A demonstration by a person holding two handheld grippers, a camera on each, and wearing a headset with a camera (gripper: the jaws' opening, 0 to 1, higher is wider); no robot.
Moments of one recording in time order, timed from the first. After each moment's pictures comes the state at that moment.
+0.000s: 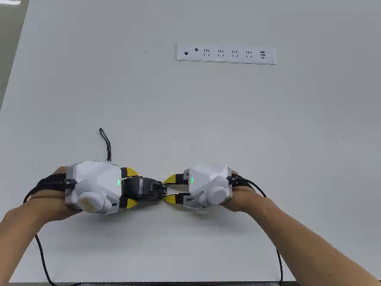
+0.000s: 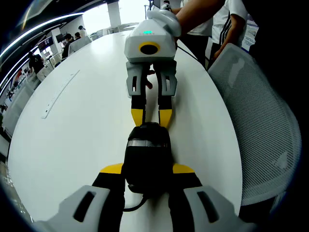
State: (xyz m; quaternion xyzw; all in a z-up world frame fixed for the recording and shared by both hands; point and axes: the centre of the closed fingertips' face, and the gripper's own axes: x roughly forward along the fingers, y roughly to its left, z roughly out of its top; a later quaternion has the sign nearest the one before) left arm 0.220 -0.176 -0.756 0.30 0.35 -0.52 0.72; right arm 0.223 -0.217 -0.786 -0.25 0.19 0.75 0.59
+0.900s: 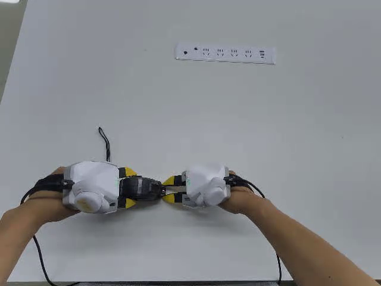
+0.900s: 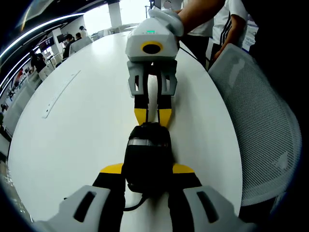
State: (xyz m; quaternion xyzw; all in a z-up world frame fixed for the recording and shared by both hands) left arm 0.220 -0.177 -0.757 0.30 0.35 -0.52 0.72; right arm 0.222 -0.217 -0.788 -0.27 0.19 0.75 0.58
